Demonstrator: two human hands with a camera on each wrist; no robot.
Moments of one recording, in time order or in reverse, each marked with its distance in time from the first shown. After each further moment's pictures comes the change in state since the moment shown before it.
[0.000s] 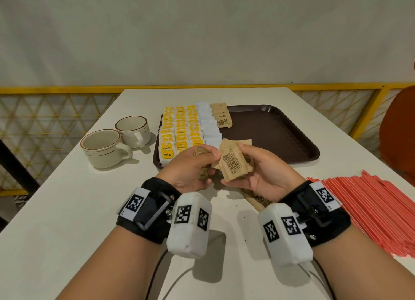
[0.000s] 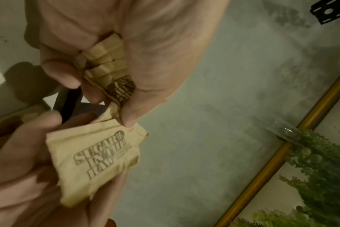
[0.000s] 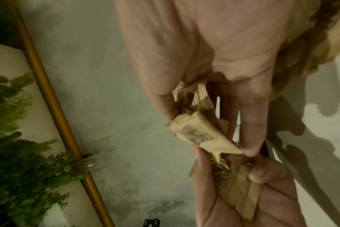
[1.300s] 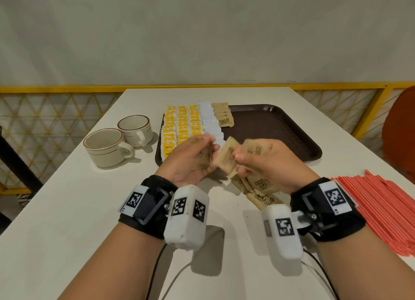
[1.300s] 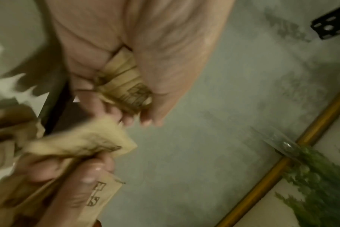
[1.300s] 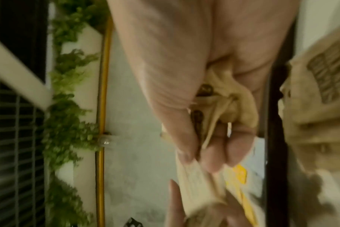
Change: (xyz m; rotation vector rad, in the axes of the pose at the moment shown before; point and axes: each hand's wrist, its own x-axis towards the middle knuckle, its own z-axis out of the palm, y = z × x) left_hand 0.003 0.004 -0.006 -0.280 -0.021 0.087; right_hand -0.008 -0.009 -0.009 -0.492 0.040 -0.309
